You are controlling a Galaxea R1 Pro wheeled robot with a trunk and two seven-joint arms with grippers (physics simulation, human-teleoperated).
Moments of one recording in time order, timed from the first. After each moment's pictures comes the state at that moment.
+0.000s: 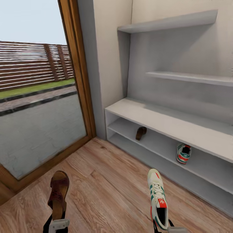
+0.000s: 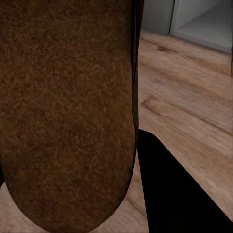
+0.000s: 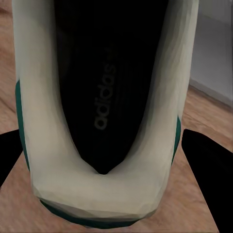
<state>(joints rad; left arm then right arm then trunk) -0.13 0.03 0.13 -0.51 -0.03 -0.75 0.00 -0.07 0.03 -0.13 -0.59 0.17 -0.64 -0.04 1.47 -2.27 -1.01</state>
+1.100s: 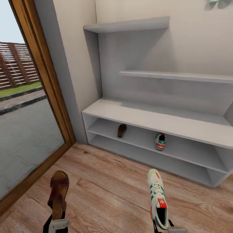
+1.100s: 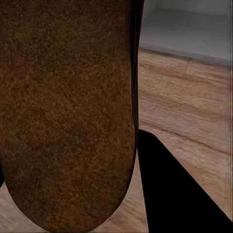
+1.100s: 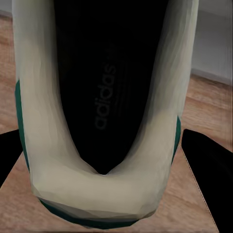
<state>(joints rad) -0.13 0.03 0.13 -0.52 -0.03 -0.75 0.00 -0.07 0.03 -0.13 -0.59 0.17 -0.64 -0.04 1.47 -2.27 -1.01</state>
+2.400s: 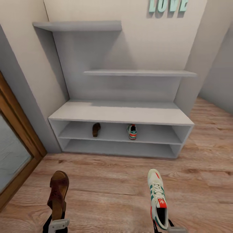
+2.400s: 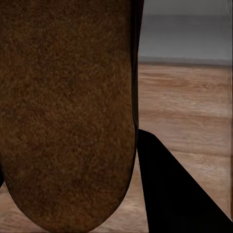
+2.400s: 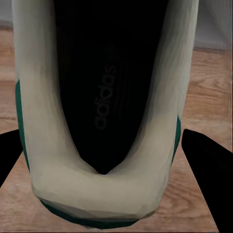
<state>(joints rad) -0.13 0.03 0.13 -0.51 -0.02 -0.75 0.00 -0.07 0.03 -0.13 -0.59 0.17 -0.64 -0.04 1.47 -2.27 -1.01</state>
